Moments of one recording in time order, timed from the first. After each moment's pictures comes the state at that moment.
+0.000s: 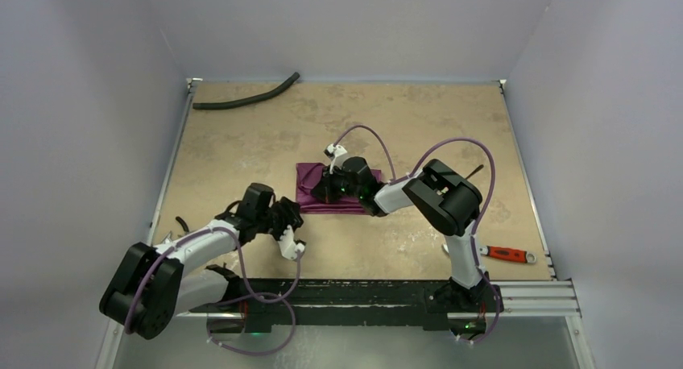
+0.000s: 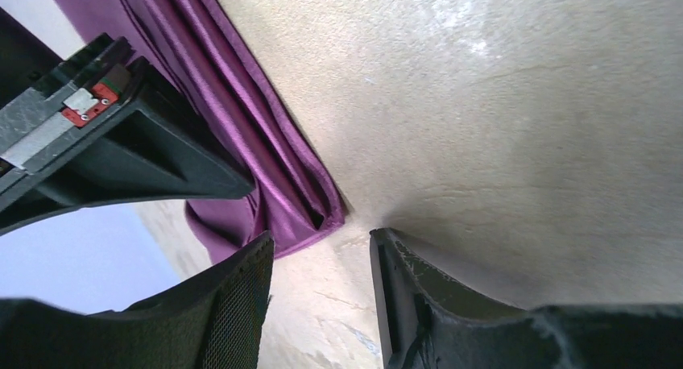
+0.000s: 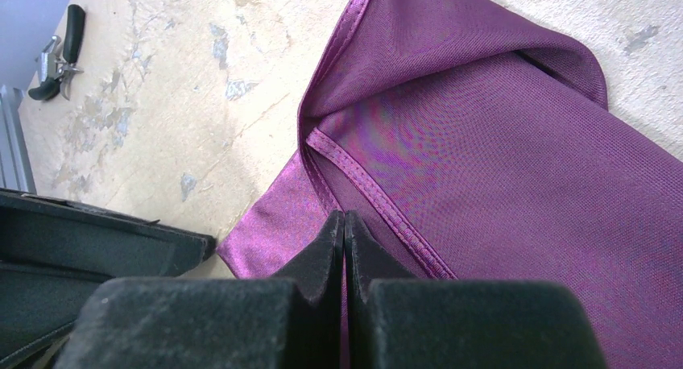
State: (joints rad) left arm -0.43 1.15 0.36 -0.16 0.44 1.84; right arm 0.79 2.06 0.95 0.68 -0.29 0.48
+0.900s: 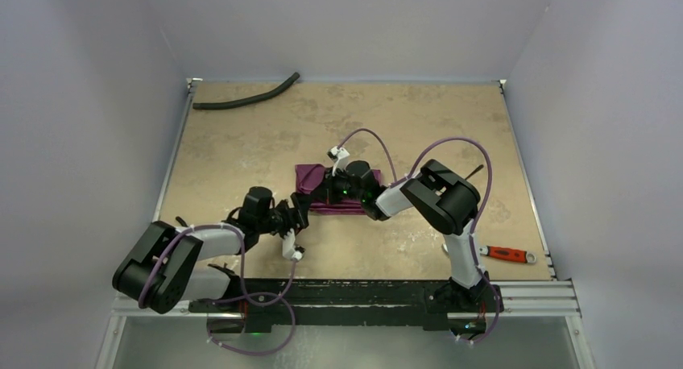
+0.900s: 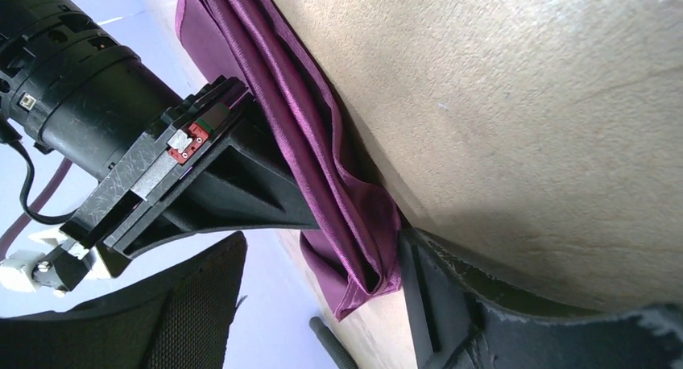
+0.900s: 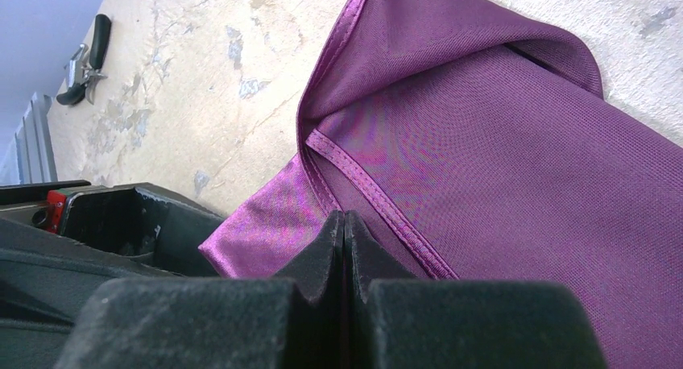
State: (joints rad) left arm -0.43 1.31 0.22 0.36 0.57 2.07; right arm 0.79 2.07 0.90 0.79 -0.31 0.52
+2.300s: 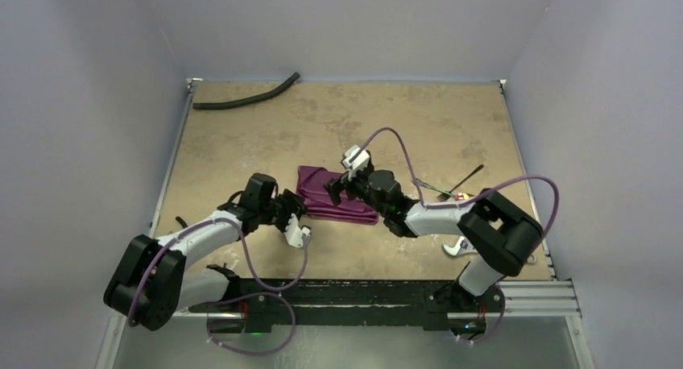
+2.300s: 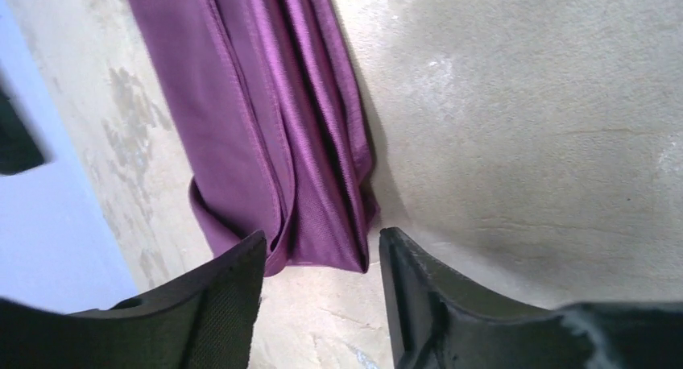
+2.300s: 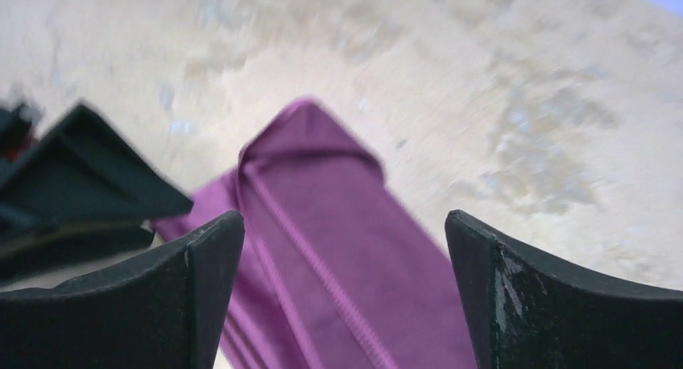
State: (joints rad) left arm -0.43 1.23 0.44 -0.12 0.52 1.66; right arm 0.84 1.65 0.64 0.77 0.03 0.01
